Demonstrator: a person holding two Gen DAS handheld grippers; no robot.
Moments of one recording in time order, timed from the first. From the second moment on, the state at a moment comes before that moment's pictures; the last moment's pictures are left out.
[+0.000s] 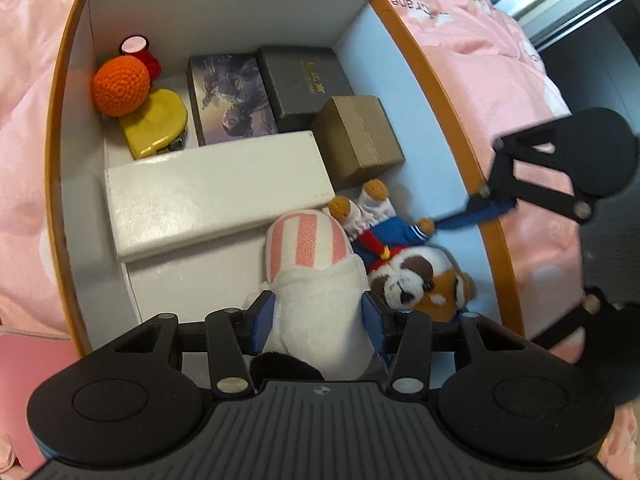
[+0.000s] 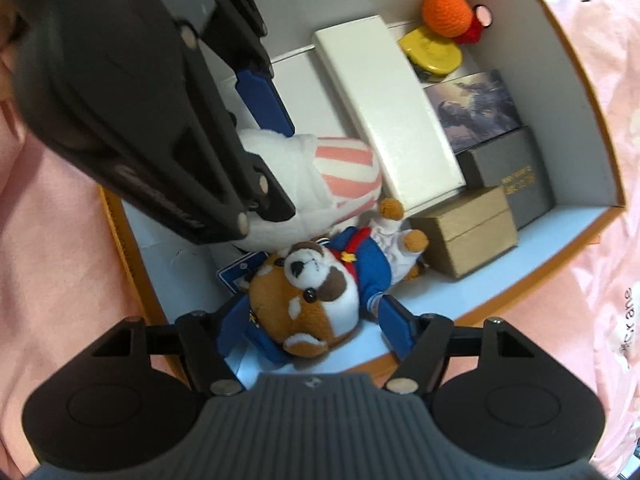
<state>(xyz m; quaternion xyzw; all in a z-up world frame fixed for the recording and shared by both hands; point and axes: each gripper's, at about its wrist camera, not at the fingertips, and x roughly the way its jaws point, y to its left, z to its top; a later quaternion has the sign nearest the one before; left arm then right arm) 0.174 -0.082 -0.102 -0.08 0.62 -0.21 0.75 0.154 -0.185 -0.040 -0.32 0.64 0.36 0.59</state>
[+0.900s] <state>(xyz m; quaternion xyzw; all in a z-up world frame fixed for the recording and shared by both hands) 0.160 -0.081 -0.066 -0.08 0.59 -0.23 0.77 0.149 -0.186 -0.048 -0.25 0.65 0.32 0.64</state>
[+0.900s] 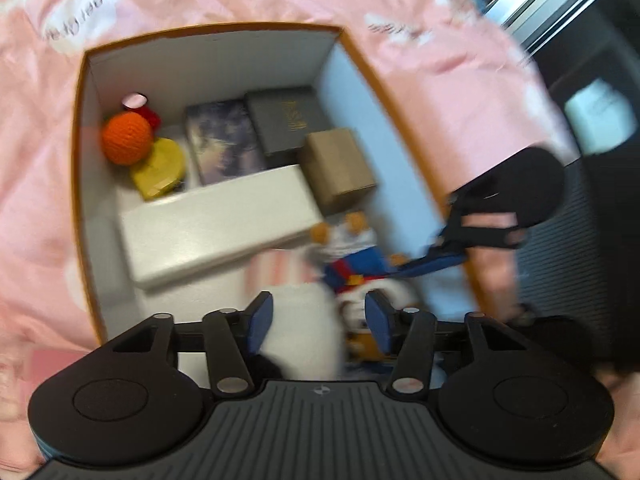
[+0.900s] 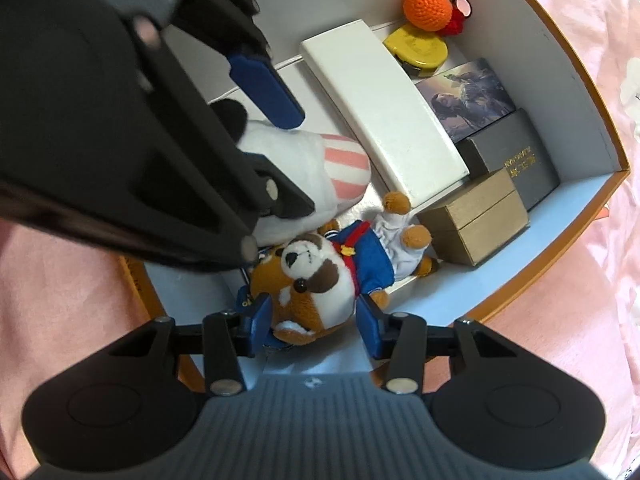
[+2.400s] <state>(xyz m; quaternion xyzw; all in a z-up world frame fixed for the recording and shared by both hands) 0.136 -0.089 -0.081 0.31 0.55 -0.32 0.70 0.173 -0.156 -0.065 -0.16 0.62 0.26 0.72</state>
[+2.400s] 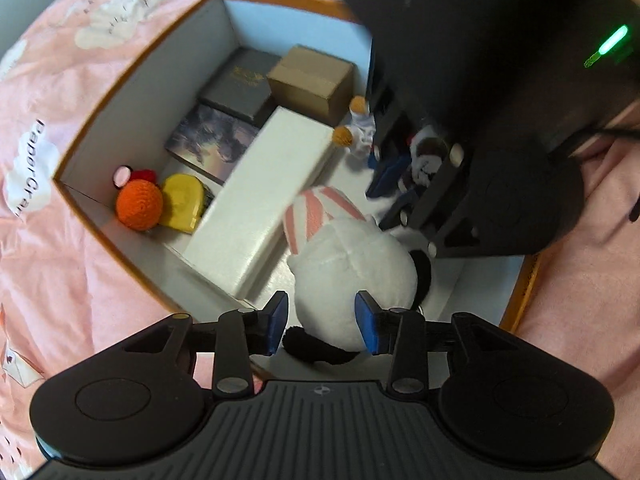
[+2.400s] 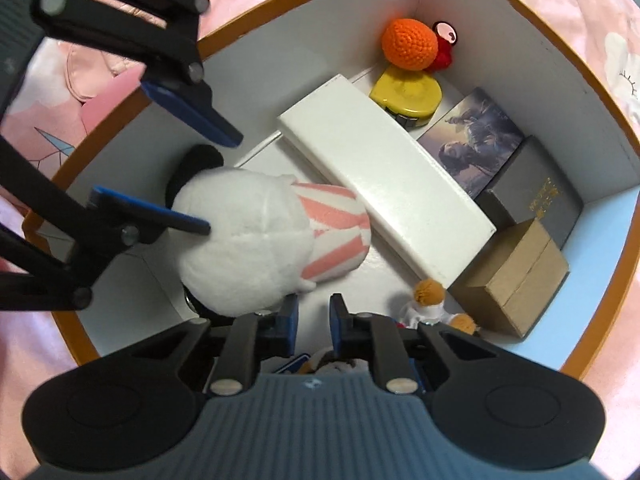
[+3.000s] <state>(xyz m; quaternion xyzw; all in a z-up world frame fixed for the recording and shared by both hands) 0.158 -0.099 -0.101 0.18 0.62 -0.31 0.70 0.158 -0.187 -0.039 -0.13 0.61 0.26 0.74</state>
